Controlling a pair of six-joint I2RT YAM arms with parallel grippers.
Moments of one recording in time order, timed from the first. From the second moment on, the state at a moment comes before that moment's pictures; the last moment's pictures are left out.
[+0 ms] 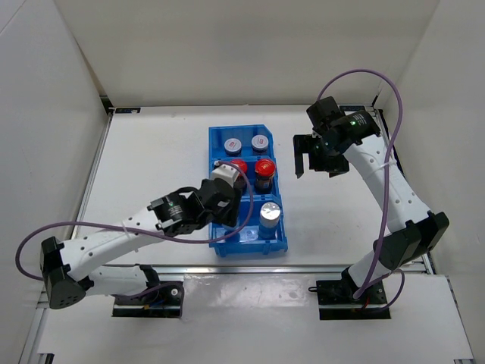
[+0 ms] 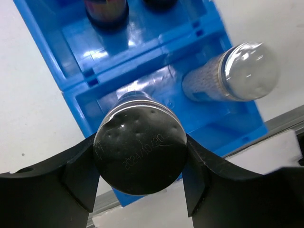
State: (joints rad) left arm -1.05 1.16 1.12 -0.75 -0.41 -0.53; right arm 0.47 1.55 1.77 -1.42 0.09 0.36
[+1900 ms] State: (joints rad) left arm -0.30 0.85 0.95 -0.62 -0.45 -0.60; right arm 0.47 1.43 1.80 -1.42 0.09 0.35
